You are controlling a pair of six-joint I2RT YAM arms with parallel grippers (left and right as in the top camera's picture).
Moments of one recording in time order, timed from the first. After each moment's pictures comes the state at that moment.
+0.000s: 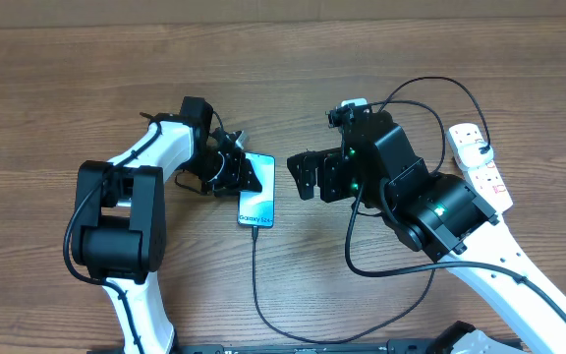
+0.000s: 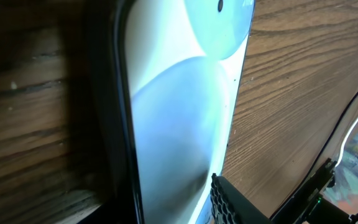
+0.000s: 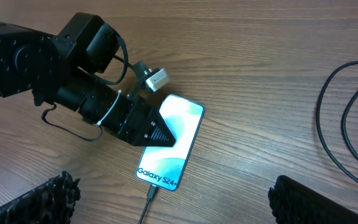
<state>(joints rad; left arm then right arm) -0.13 2.09 1.31 -0.85 0.64 -0.08 0.65 1.29 1.26 -0.73 -0.01 0.44</state>
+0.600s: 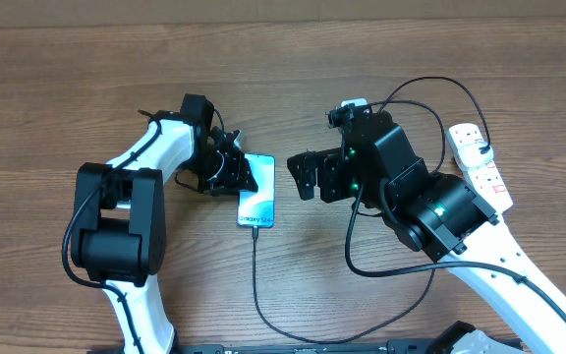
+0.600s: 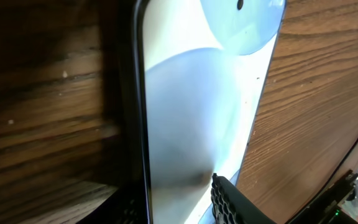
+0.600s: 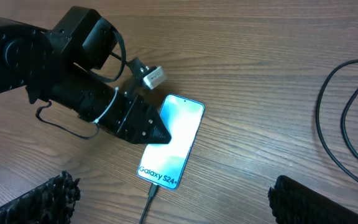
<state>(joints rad) -0.14 2.07 1.32 -0.87 0.55 -0.11 0.65 1.29 1.26 -0.74 -0.01 0.44</state>
